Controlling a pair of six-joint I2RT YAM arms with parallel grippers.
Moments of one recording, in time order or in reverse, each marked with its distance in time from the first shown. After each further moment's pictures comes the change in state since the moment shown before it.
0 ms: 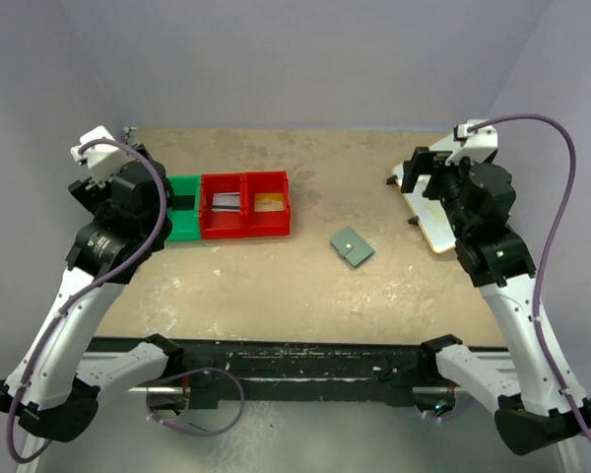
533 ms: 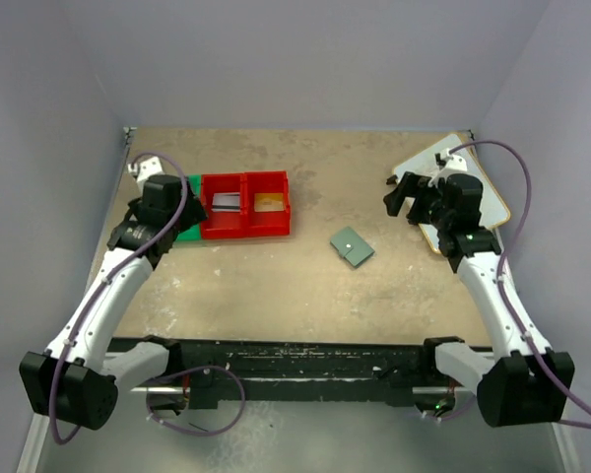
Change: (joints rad) left arm 0.290 0.086 -0.368 0.152 0.715 -0.072; right arm -0.216 0.104 -0.348 0.130 -0.363 0.220
